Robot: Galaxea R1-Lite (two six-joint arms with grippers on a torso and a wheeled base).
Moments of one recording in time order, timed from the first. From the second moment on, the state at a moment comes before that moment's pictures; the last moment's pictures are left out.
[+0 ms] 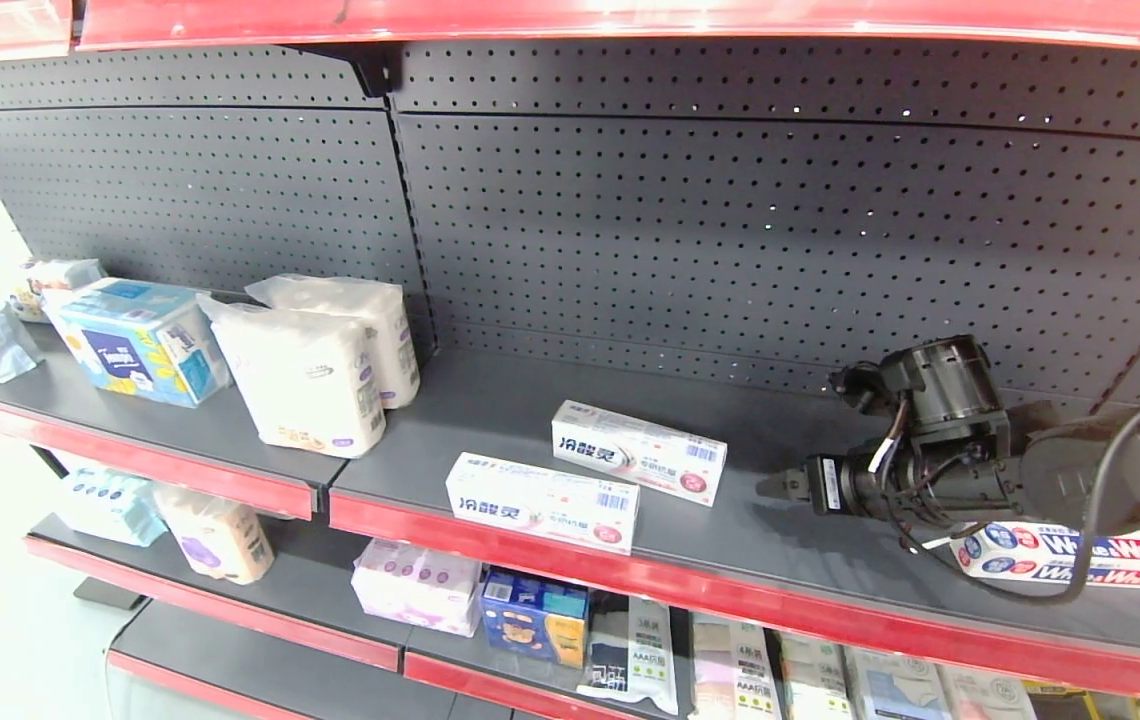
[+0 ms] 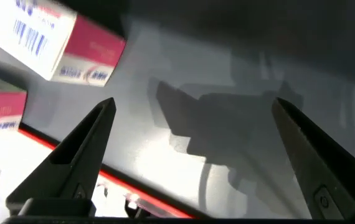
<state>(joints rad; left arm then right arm) 0.00 0.00 0.00 0.00 0.01 0.00 0.27 1.86 -0.85 -0.18 0.06 0.24</state>
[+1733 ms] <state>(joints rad) 0.00 0.00 0.00 0.00 0.01 0.00 0.36 1.96 -0.93 -0.27 0.02 0.32</state>
